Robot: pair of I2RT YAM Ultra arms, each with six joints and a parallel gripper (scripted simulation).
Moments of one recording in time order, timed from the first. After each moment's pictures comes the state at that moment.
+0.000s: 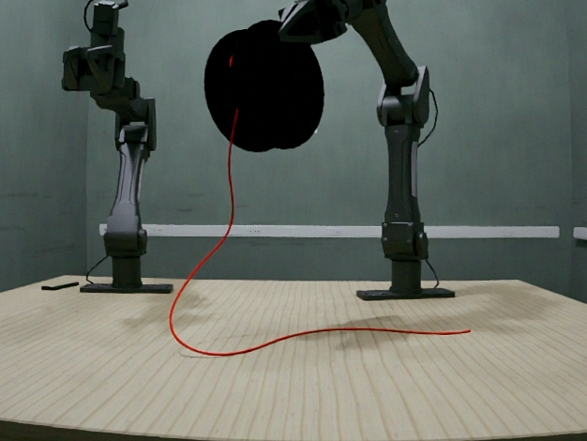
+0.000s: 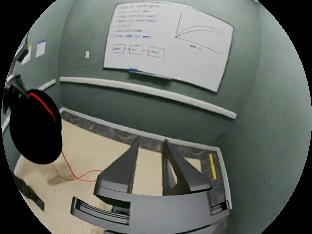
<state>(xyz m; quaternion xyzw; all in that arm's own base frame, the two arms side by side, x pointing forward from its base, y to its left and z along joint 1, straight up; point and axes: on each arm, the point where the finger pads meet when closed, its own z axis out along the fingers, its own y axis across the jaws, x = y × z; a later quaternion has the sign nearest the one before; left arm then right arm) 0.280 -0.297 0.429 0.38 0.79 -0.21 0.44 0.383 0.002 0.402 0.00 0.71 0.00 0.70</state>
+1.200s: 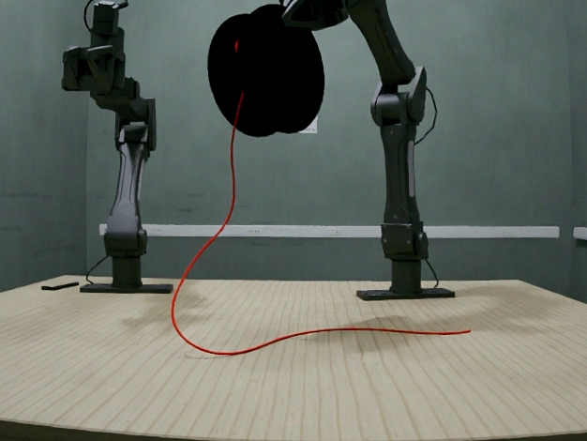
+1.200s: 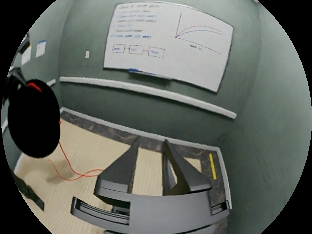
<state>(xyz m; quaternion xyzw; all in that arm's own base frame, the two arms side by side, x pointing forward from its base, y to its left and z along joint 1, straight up) 0.286 -0.293 0.451 0.35 0.80 -0.20 0.45 0.383 0.002 0.402 0.00 0.71 0.00 0.70</state>
